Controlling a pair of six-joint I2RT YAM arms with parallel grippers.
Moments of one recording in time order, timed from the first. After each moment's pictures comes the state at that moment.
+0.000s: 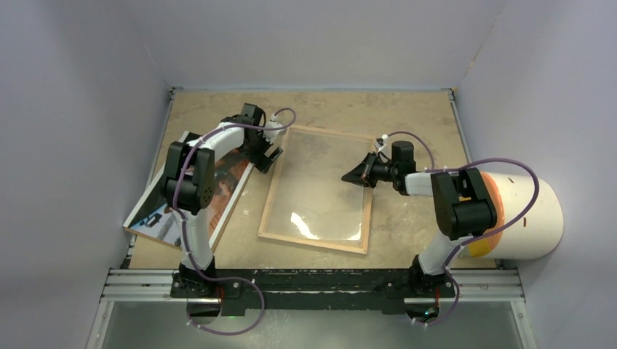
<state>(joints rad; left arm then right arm) -0.26 2.03 1.46 -0.64 0.12 0.46 0.15 1.72 0.70 0.34 -0.84 0.89</state>
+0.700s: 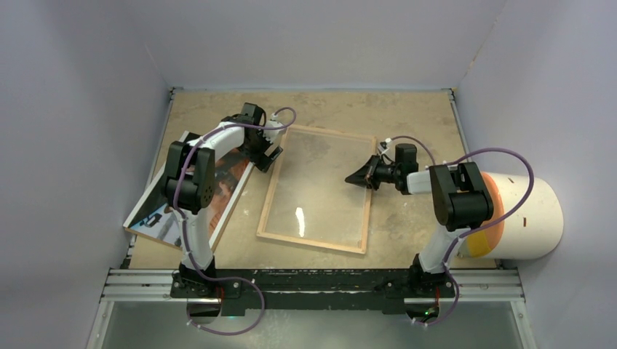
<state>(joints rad) -0.26 2.03 1.47 -0.64 0.11 0.46 0.10 1.79 0.70 0.37 -0.89 0.90</state>
